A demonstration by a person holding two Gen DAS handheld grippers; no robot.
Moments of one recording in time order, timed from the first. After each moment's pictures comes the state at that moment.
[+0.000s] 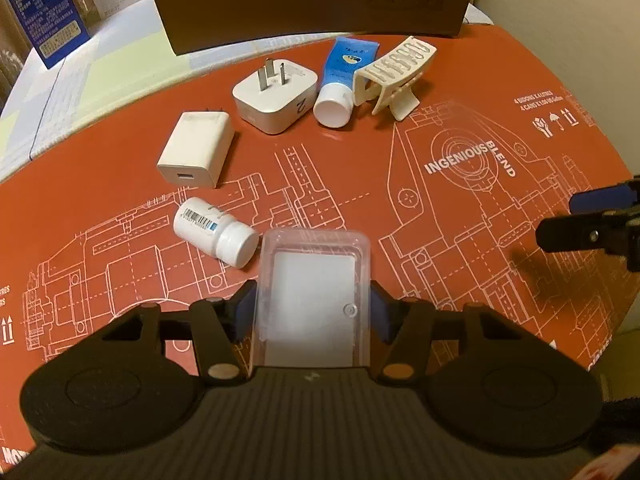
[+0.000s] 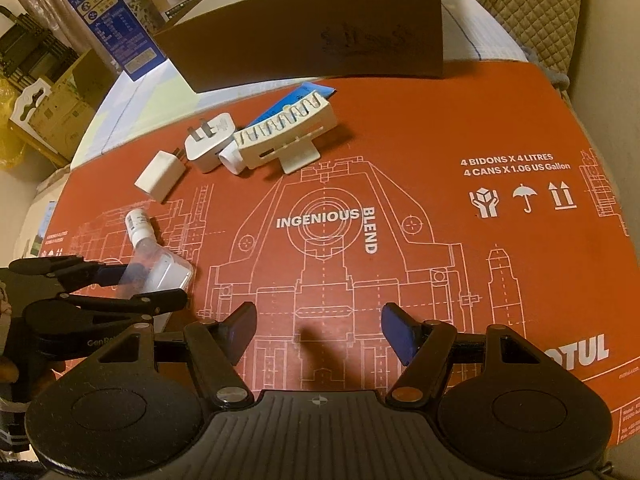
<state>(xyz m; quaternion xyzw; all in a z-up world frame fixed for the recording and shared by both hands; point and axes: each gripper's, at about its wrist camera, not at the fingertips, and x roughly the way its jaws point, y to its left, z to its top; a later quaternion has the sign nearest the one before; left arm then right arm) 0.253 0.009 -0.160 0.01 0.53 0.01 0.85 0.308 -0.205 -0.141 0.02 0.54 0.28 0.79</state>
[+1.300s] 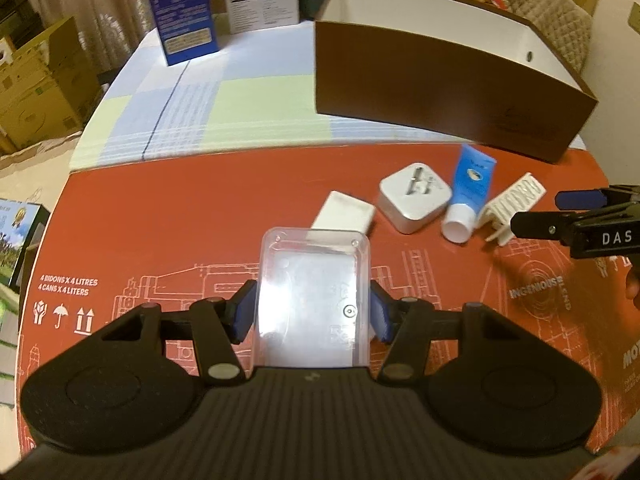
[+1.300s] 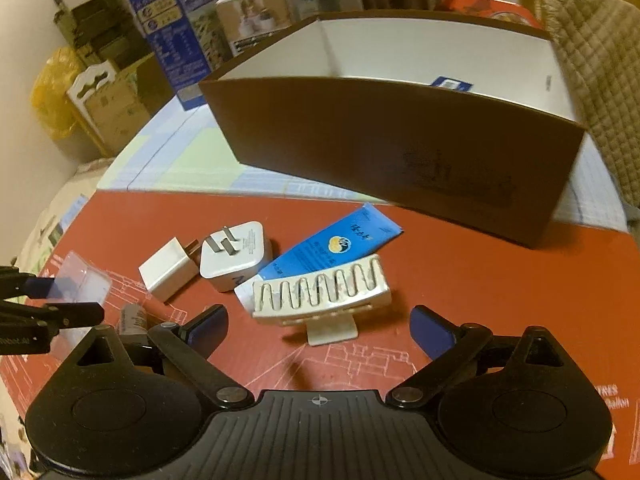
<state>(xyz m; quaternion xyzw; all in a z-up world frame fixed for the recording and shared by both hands) 0.262 0.080 -0.108 -0.07 0.48 0.15 0.86 0.407 -0.134 -0.147 -0.05 0.43 0.39 0.81</state>
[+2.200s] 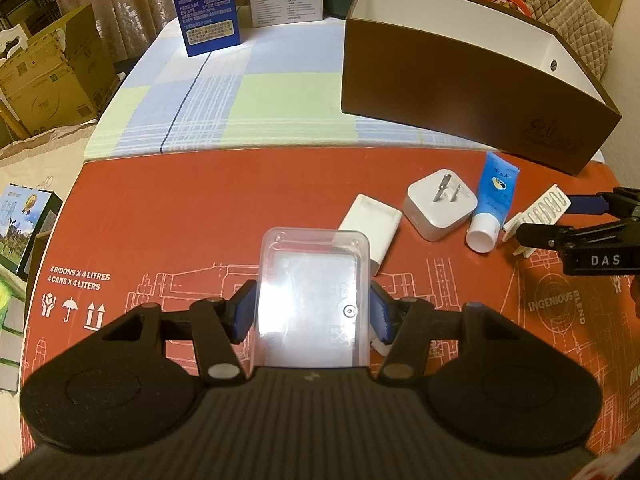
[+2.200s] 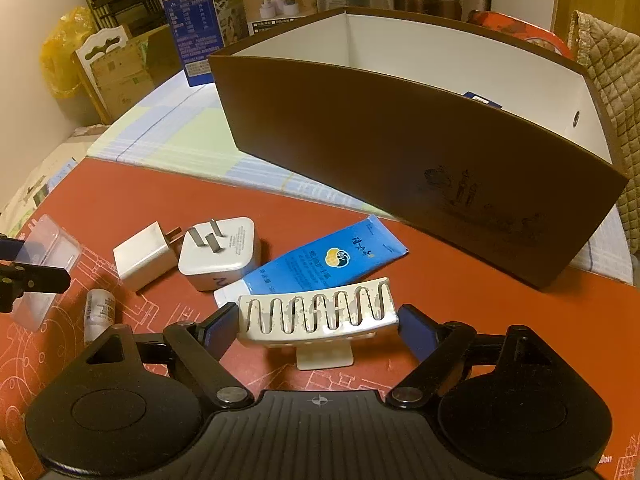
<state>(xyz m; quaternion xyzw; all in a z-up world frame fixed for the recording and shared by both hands) 0.265 0.093 -0.111 -0.08 0.48 0.17 0.85 0.410 -0.117 -0.158 -0.11 0.41 0.40 0.81</state>
